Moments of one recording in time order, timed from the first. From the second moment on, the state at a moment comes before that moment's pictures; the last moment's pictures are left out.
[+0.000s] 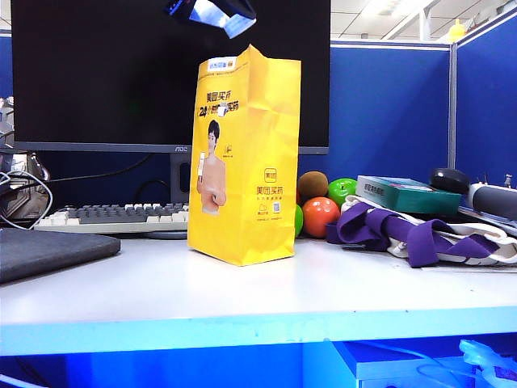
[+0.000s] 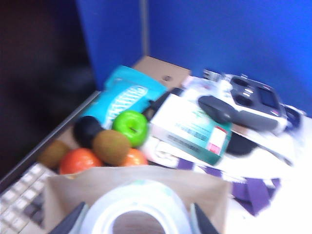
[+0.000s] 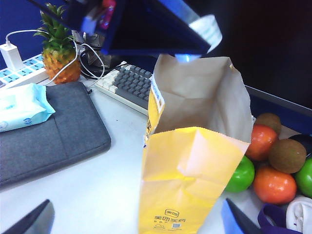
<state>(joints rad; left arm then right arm) -0.36 1.97 2.19 -0.60 0.56 0.27 0.59 1.23 1.21 -0.22 -0.10 -0.11</state>
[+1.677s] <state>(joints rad) 0.14 1.29 2.19 -1.39 0.77 0.26 0.57 0.91 1.21 -0.27 -0.16 -0.13</state>
